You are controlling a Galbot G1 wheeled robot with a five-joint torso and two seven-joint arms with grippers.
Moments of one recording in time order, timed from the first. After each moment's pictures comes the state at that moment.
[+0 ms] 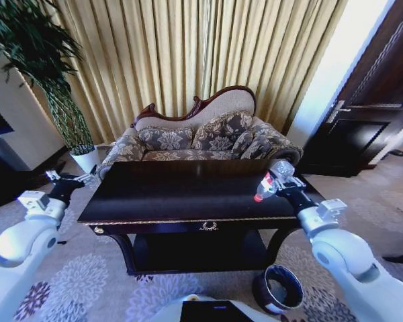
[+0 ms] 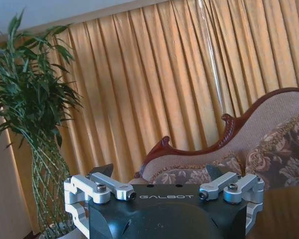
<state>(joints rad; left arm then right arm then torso) 1.51 -0.73 -0.93 -2.10 -0.68 0.20 -0.16 -1.58 0.82 0.78 2.36 0.67 -0.28 0.24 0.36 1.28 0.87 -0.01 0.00</state>
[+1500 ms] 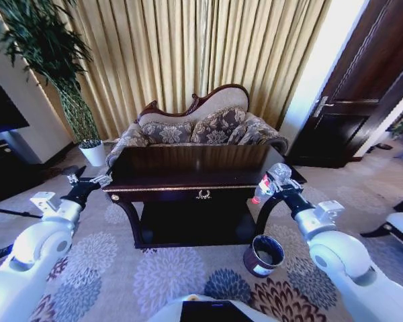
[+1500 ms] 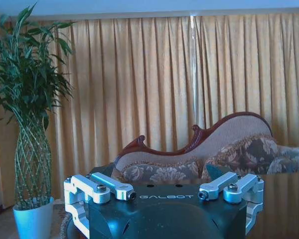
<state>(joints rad) 1.48 -0.79 -0.84 -2.20 -0.79 0.23 -0.21 -1.57 0.86 0.75 2.35 0.65 -0.27 0.25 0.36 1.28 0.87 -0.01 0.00</state>
